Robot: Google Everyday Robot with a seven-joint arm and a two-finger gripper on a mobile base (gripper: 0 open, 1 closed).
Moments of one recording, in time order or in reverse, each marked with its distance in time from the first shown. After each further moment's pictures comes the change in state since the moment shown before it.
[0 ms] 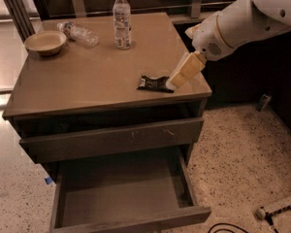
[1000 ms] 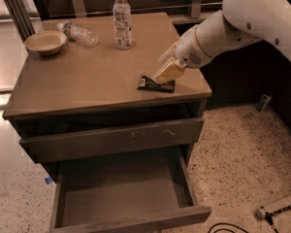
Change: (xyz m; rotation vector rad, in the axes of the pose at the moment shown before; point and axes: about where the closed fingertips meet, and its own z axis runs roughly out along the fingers) arm -0.001 0.008 0.058 -0.086 -0.011 -0.026
